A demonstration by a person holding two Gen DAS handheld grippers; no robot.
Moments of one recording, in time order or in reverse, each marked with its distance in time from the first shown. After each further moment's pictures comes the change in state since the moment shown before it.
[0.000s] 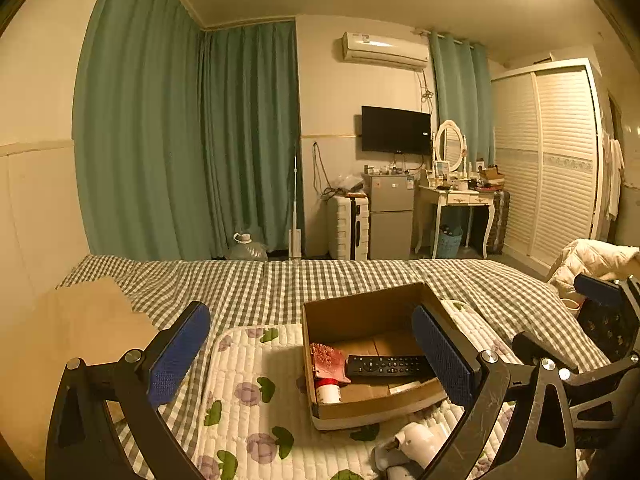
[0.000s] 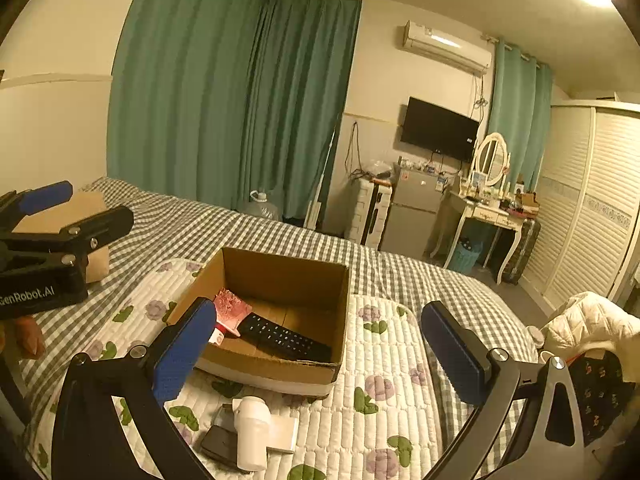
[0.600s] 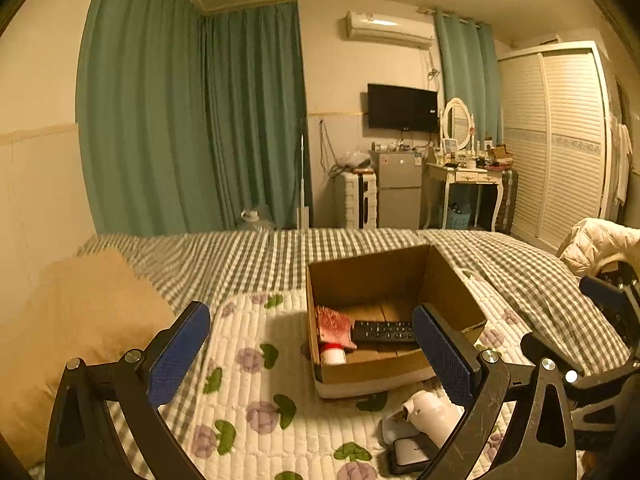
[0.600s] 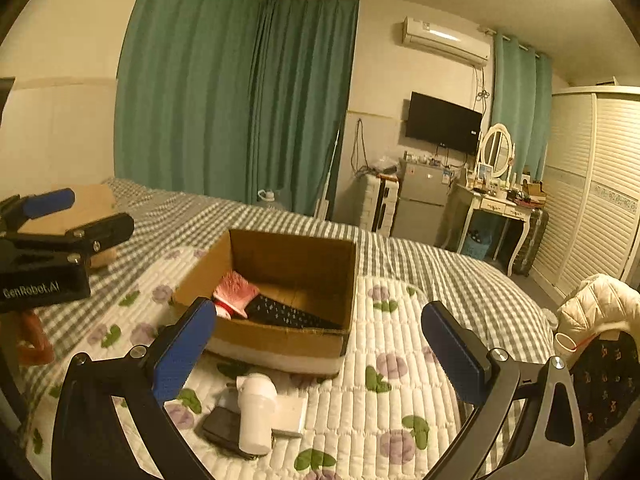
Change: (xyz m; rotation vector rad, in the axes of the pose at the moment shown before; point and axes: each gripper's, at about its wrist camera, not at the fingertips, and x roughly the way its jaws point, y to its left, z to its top) left arm 0.015 -0.007 -0.042 -0.002 0.086 0.034; right arm 0.007 -0.002 -0.045 0.035 0.006 0.044
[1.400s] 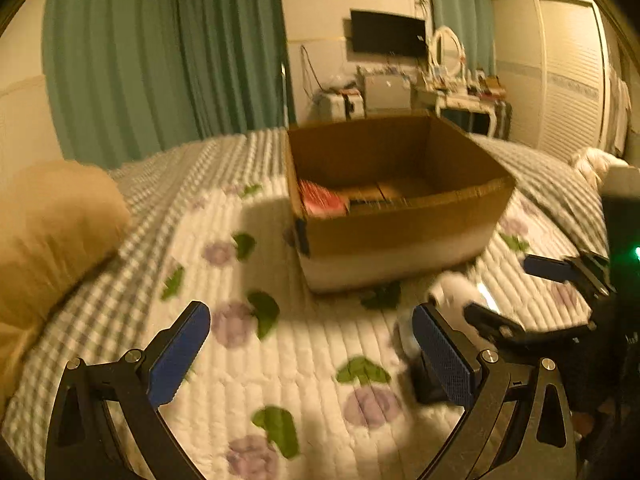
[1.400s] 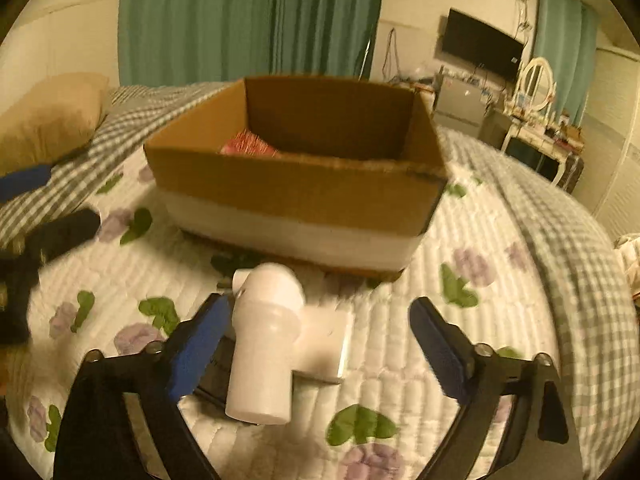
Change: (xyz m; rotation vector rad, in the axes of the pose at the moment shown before) left arm 0.062 -0.010 -0.104 0.073 0.264 -0.051; right arm 0.115 0.026 -0.100 -0.030 0.340 0.108
